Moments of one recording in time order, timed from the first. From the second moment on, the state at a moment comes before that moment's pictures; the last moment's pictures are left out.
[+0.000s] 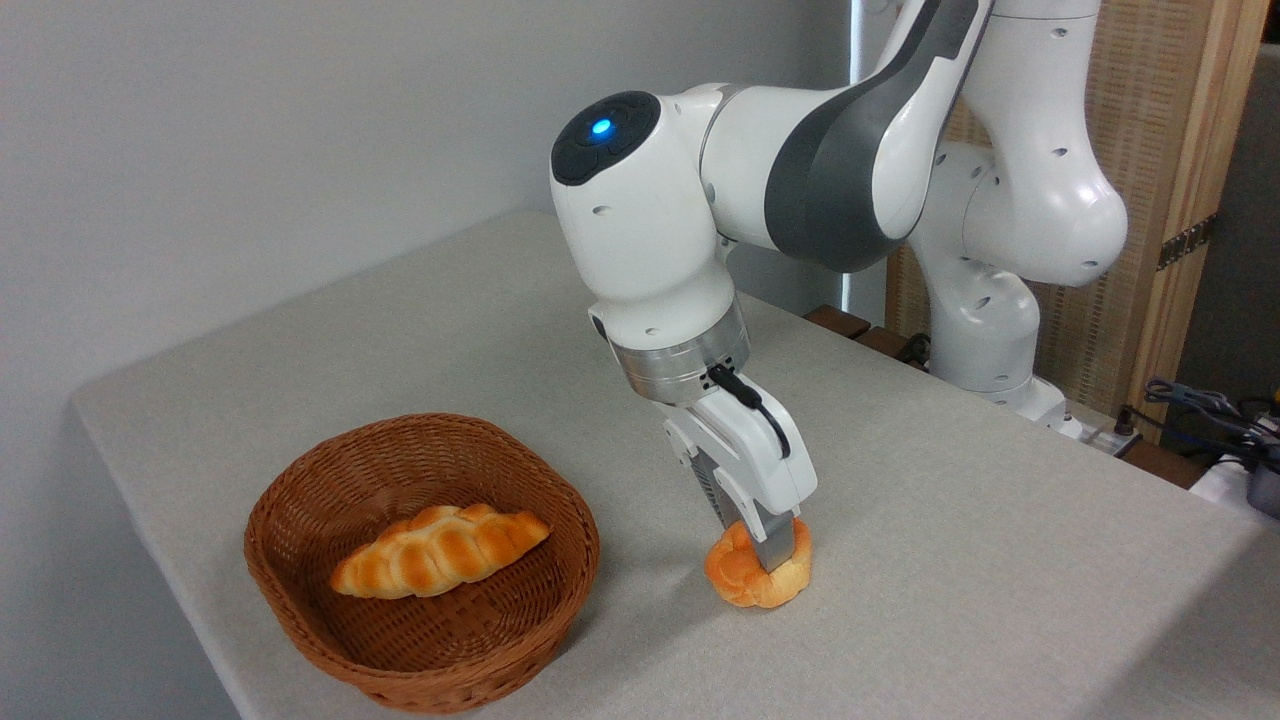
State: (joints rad) arm -0.05 -0.11 0.19 -2.19 0.09 1.87 1.06
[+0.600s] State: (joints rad) arm -0.06 -0.09 0.18 -1.88 -0.21 1.73 1.05
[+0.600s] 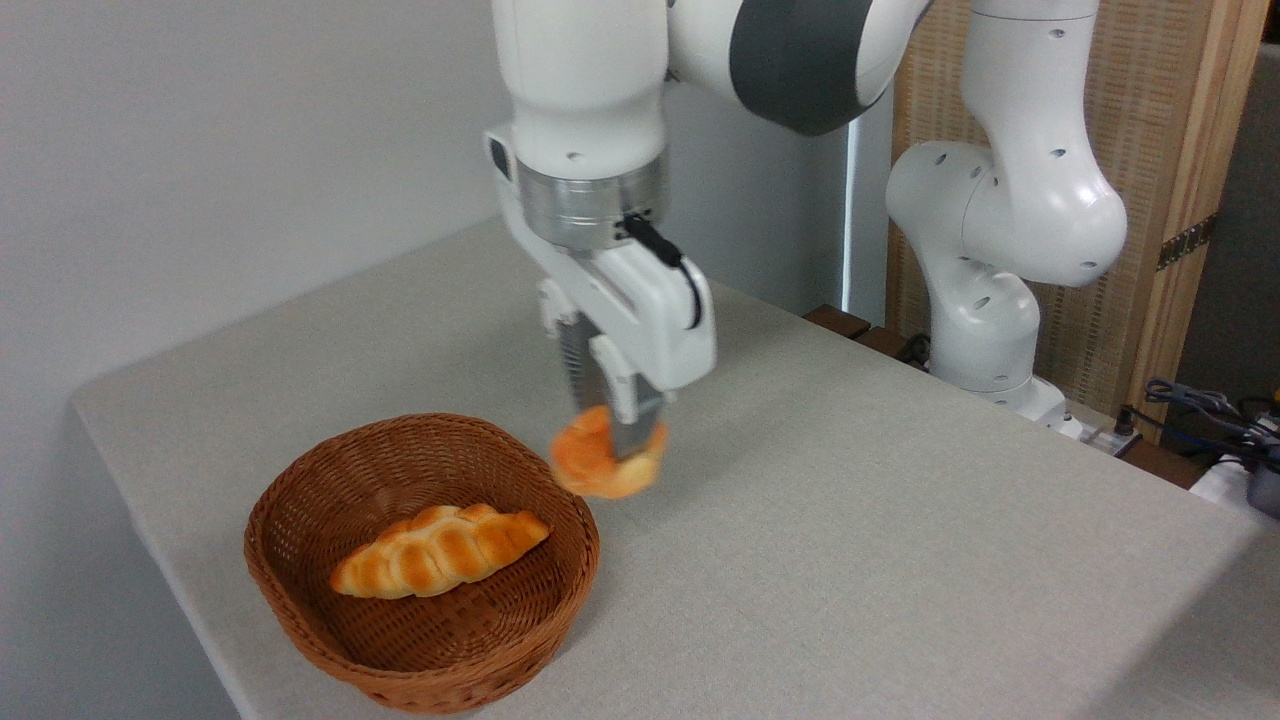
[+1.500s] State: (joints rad) arm -0.07 0.04 0.11 -1.84 -0.28 2.08 1.13
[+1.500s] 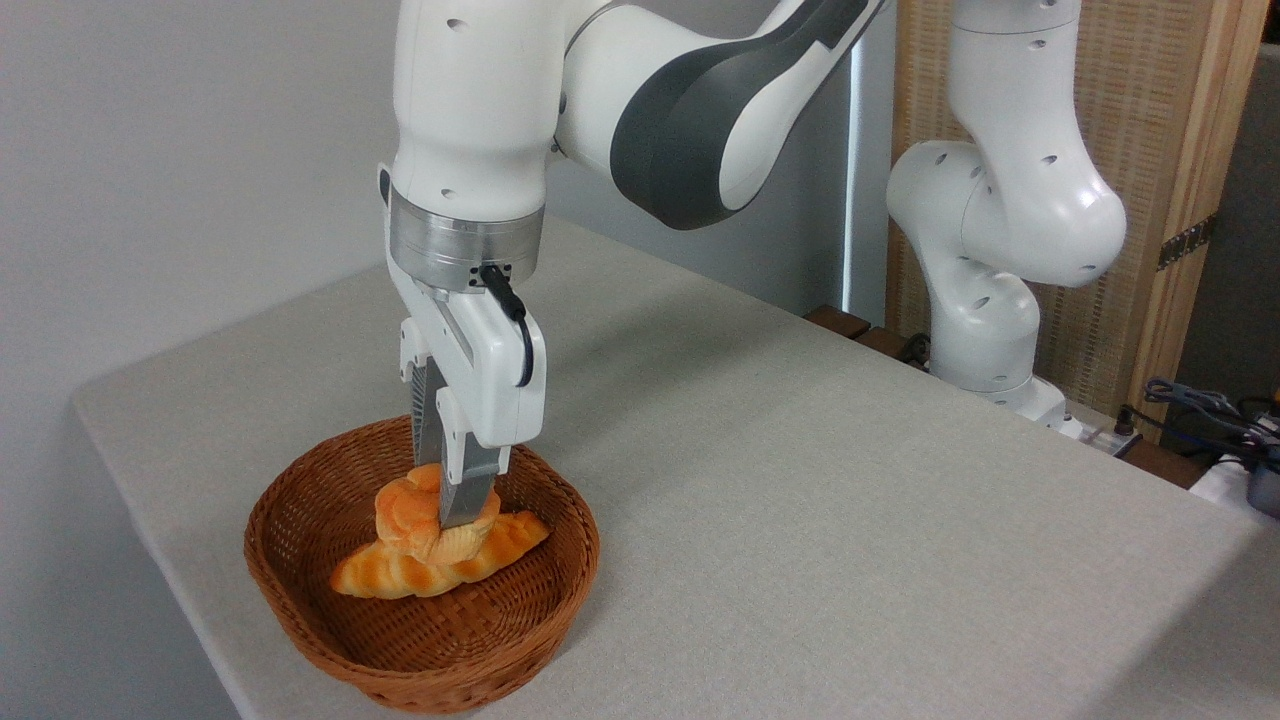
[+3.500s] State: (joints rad) arm -0.06 -0.02 0.00 -1.60 -0.05 1.64 0.66
